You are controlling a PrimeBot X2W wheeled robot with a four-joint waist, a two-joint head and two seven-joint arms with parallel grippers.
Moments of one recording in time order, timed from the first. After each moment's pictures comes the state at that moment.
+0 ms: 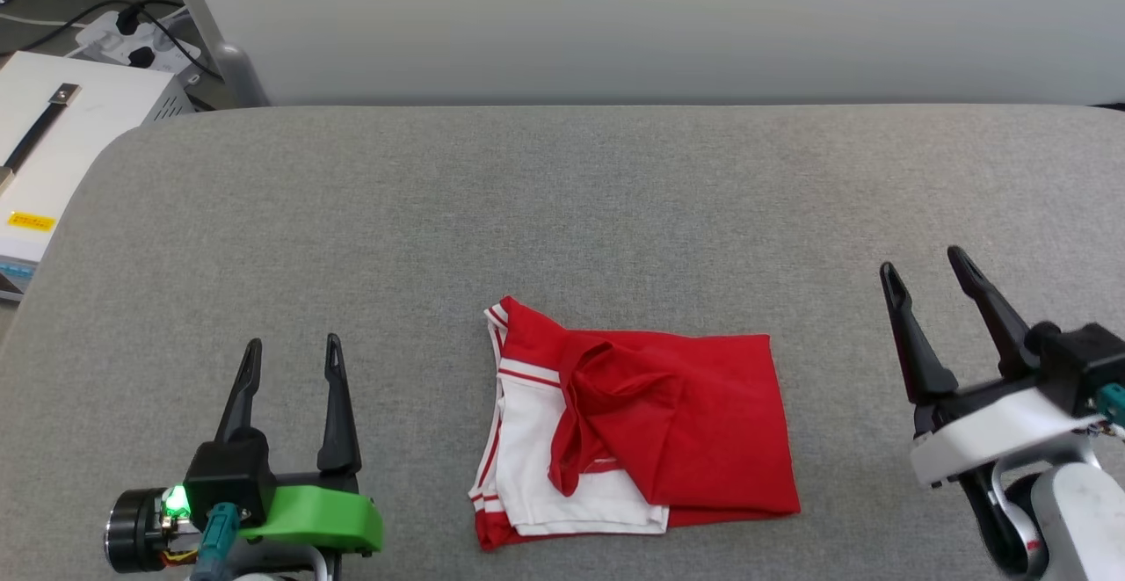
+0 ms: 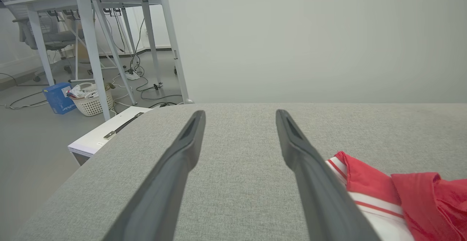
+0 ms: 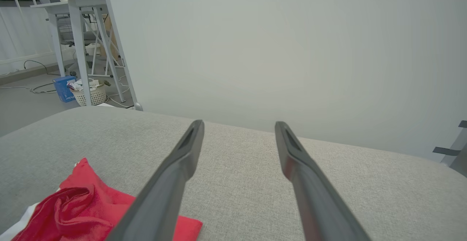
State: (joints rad) left arm 0.03 0.08 -0.01 0.00 -0.06 0.04 -0.26; right arm -0.18 -0.31 0.18 0.13 0.34 0.13 -0.25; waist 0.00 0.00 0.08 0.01
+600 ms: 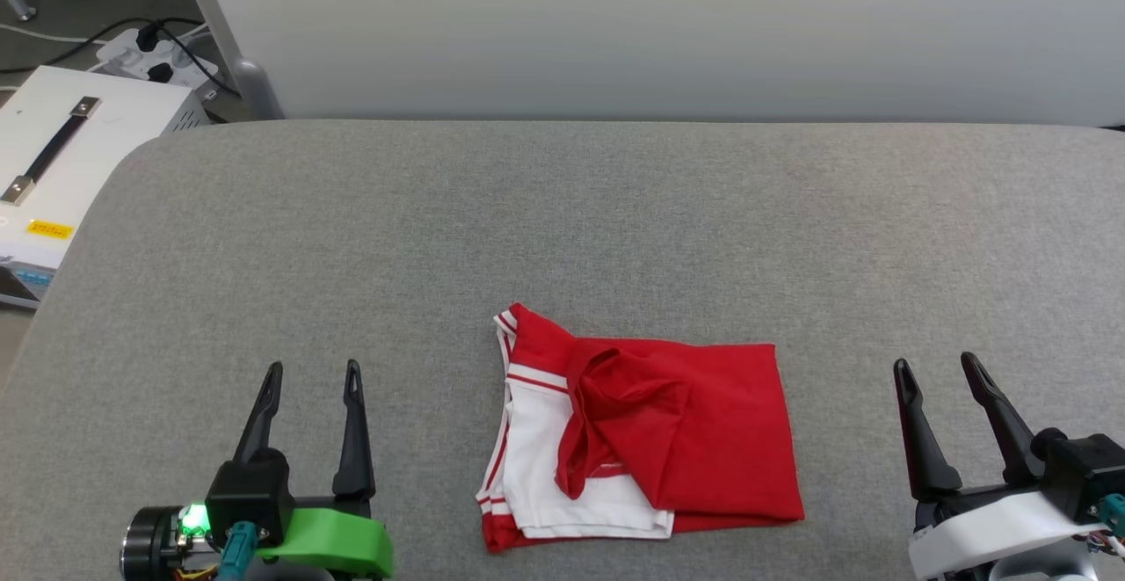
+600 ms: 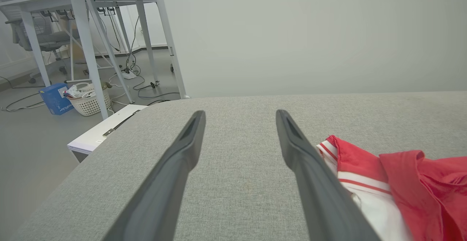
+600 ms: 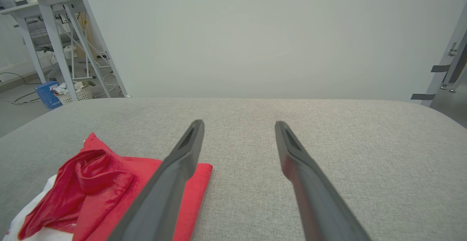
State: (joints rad) left arm 0.07 0.09 -0.03 0.00 -0.04 0.02 -0.26; right arm 0.07 -0.16 0.04 0.01 0.26 0.13 -0.23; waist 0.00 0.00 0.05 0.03
